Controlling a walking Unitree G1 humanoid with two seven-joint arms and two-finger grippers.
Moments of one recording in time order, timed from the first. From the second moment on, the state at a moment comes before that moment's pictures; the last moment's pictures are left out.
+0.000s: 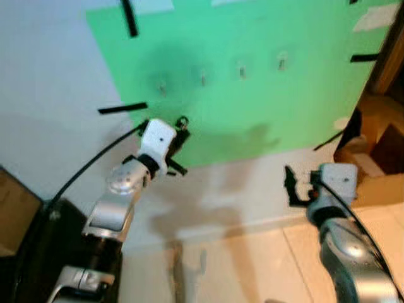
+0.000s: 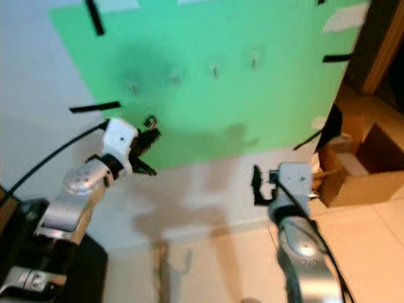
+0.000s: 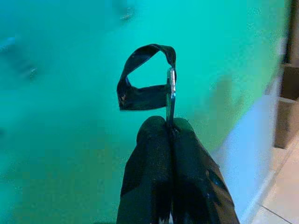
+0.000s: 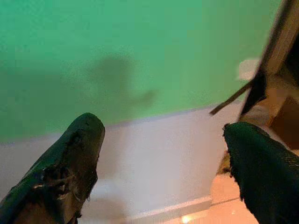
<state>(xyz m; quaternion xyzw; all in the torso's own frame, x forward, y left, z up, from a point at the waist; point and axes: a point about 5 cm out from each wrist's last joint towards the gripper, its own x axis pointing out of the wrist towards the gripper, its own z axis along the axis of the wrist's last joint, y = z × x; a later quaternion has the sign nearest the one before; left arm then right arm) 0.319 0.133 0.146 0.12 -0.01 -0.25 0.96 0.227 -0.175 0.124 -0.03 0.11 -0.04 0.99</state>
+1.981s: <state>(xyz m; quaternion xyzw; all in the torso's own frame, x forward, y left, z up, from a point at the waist) 0.336 0.166 0.227 0.18 -0.04 -0.39 0.90 0.242 -0.173 0.135 -0.07 0.08 0.03 0.99</state>
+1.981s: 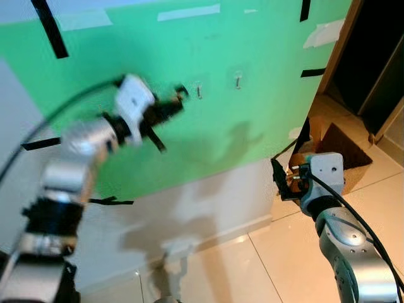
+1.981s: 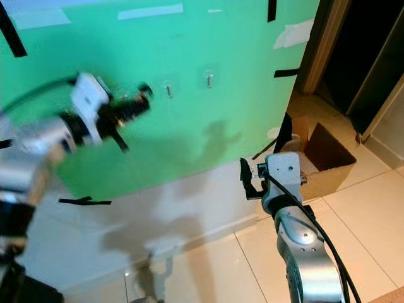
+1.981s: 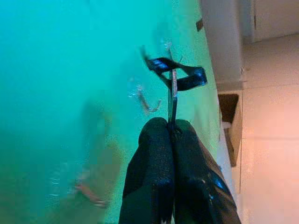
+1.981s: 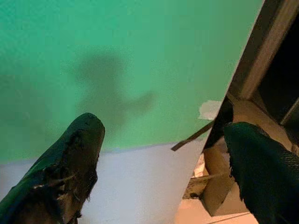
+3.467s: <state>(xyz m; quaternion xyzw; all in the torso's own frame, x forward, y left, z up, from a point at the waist) 0.365 0.180 0.212 0.23 0.06 -0.37 0.90 0.243 -0.153 0.143 -0.10 0.09 0.12 0.98</state>
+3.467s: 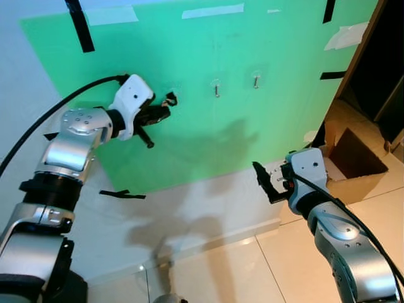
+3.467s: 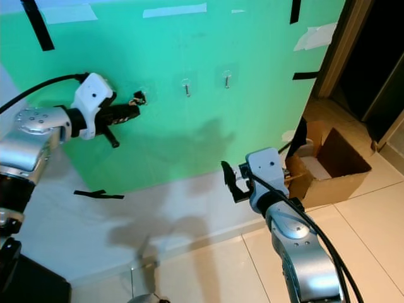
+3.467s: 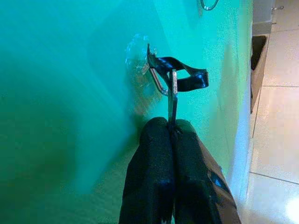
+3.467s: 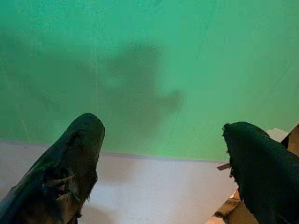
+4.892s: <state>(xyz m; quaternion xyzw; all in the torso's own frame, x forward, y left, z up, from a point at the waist) 0.371 0.163 0.187 0.22 0.13 -0.38 0.89 0.245 -0.151 0.146 -0.10 0.09 0.12 0.98</state>
